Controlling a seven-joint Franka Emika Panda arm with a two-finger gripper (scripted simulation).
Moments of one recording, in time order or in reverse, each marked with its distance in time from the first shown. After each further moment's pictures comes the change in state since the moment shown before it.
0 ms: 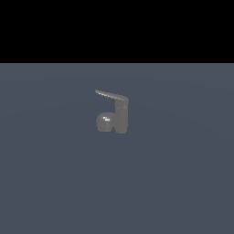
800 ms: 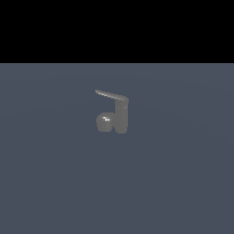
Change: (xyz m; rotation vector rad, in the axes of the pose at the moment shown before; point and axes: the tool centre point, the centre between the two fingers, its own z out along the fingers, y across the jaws) arm 0.097 -0.026 0.052 0.066 -0.053 0.398
